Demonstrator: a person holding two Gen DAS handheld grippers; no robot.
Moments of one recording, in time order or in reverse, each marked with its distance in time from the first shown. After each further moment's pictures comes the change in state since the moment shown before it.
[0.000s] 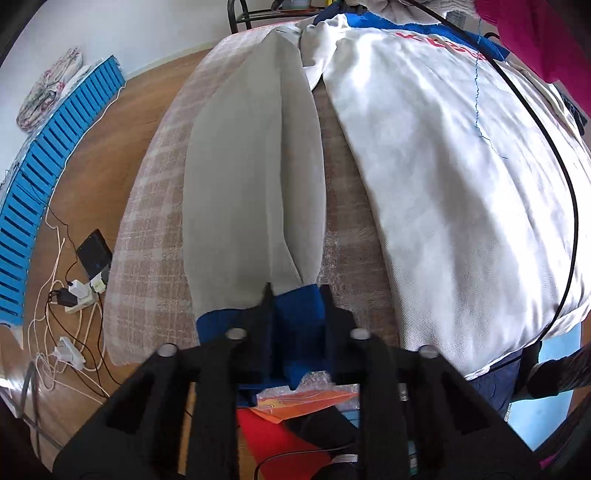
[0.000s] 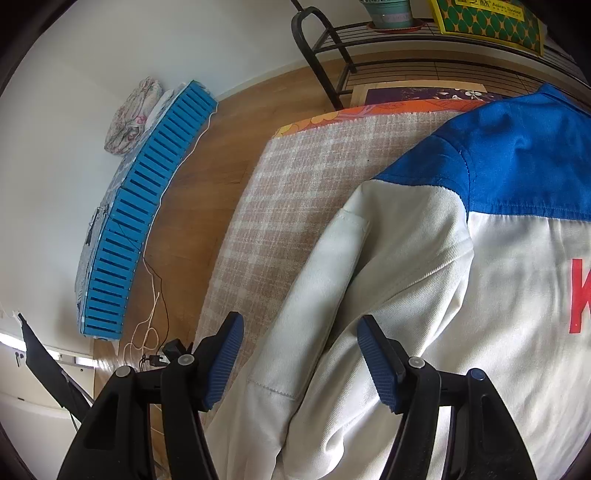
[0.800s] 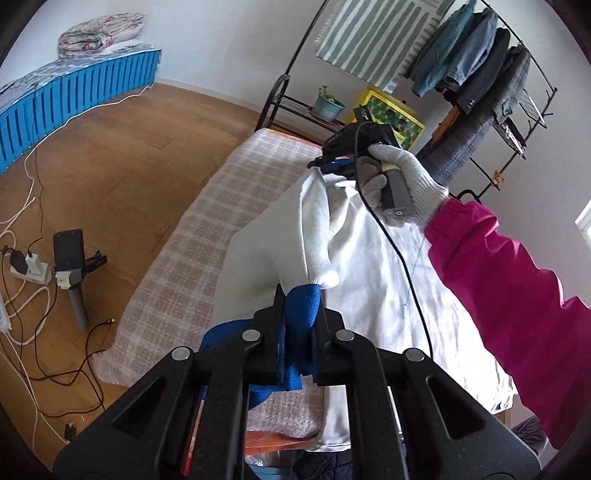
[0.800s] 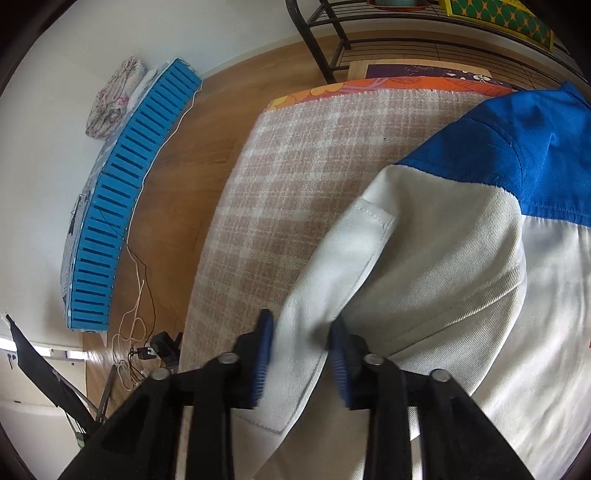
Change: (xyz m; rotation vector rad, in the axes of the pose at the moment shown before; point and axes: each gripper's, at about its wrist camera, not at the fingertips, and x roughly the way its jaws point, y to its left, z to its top) left arm -0.116 0.085 0.021 -0.371 -0.343 -0.309; right arm 0.036 0.010 0.012 0.020 0.078 -0.036
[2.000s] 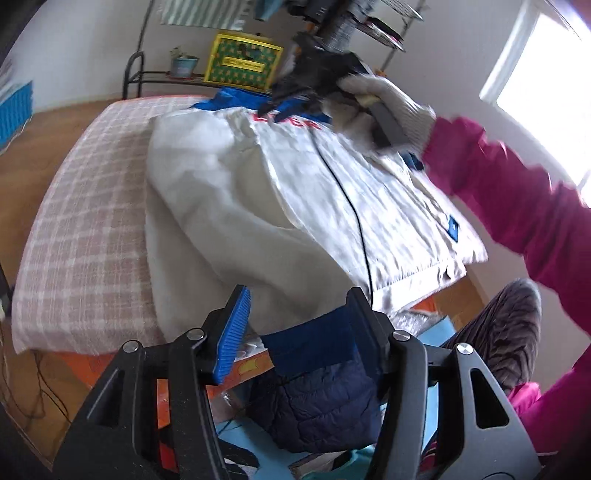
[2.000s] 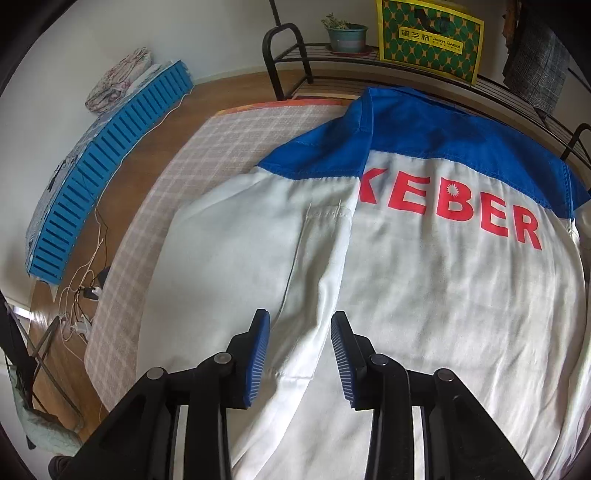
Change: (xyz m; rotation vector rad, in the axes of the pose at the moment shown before) left arm -0.010 -0.116 -0.129 0.284 0.188 -0.285; right arm -0.183 -0.114 -0.160 -0.182 -0.084 -0.191
